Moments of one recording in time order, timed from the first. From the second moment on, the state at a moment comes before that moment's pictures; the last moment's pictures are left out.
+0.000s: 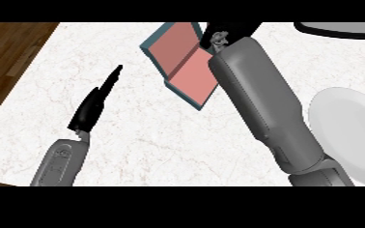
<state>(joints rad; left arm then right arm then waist) -0.27 0.18 -0.04 -1.26 -0.29 -0.07 -0.04 -1.12 -0.01 0.13 -0.97 1.31 0.17 1.23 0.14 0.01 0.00</state>
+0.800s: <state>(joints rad) -0.26 0.18 -0.02 -1.25 -0.28 -0.07 -0.04 -1.11 -0.01 0.20 -0.98 1.11 -0.29 1.13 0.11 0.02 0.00</state>
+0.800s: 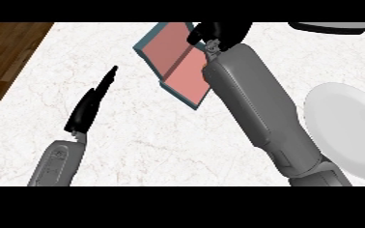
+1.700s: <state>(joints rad) -0.18 0.21 0.03 -1.29 -0.27 -0.05 -0.05 -0.75 -0.01 0.24 -1.17 1.30 -0.97 1.08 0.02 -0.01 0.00</state>
